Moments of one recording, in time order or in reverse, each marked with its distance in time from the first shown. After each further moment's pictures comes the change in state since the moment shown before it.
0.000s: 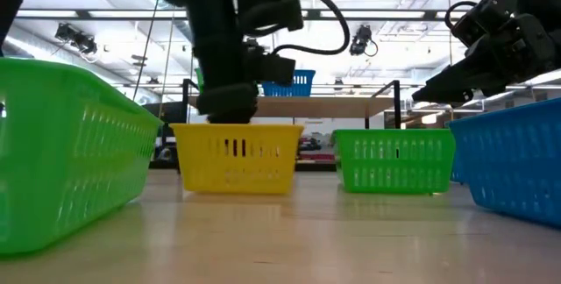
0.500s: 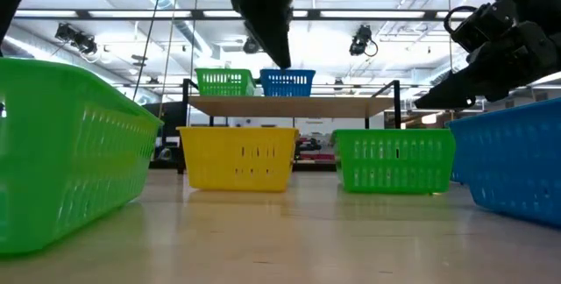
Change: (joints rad) left arm -0.070 -0.002 0.388 -0.244 0.300 0.082; right arm 0.000 0.000 0.000 -0.047 0.002 0.009
